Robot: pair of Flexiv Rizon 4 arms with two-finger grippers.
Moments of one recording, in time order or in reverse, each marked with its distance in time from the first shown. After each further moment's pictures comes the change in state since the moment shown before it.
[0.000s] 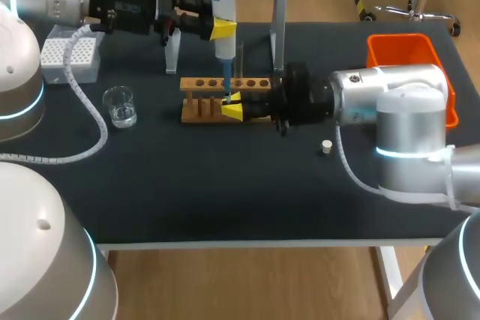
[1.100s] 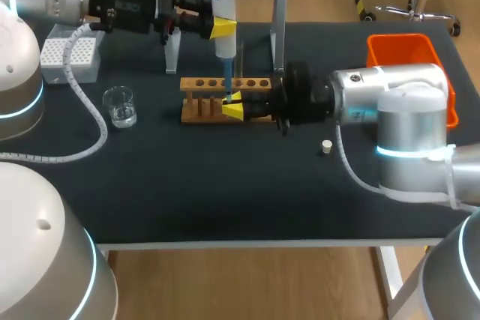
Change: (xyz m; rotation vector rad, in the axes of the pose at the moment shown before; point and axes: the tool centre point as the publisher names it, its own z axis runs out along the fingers) left arm 0.000 -0.001 0.000 -0.001 0.000 0.000; right arm 0.000 0.001 -0.001 -0.004 0.004 -0.003
